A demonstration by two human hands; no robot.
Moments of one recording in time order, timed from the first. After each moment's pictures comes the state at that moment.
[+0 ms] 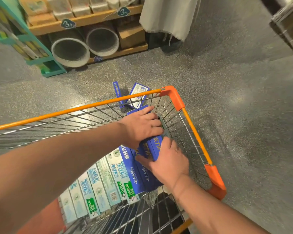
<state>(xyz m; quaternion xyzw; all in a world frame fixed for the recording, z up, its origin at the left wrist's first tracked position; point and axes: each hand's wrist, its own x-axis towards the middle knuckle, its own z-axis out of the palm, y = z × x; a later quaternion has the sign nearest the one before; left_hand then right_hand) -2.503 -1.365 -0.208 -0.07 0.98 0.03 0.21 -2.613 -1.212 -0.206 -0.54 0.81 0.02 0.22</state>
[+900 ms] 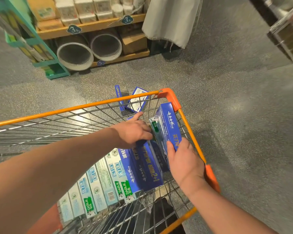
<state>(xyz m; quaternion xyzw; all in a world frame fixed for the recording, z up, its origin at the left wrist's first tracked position) -2.476 -1.355 -0.234 -0.13 0.97 0.16 0.11 -2.651 -1.197 -0.201 -0.51 0.85 -0.03 0.13</state>
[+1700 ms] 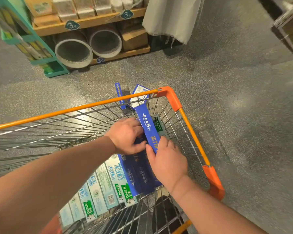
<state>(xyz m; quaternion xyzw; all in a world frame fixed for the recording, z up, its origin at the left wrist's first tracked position) -2.453 -1.335 -0.253 -0.31 0.92 0.21 -0.06 -2.607 -1.213 -0.221 -0.60 0.79 -0.02 0.12</state>
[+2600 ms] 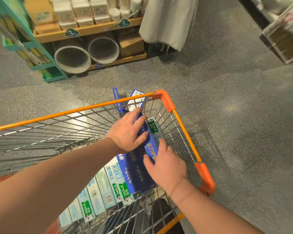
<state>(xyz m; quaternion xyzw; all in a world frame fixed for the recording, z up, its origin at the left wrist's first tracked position) -2.467 -1.329 -0.224 -0.38 0.90 0.21 -0.04 -2.610 -1.198 -0.184 -0.56 0.80 0.03 0.23</state>
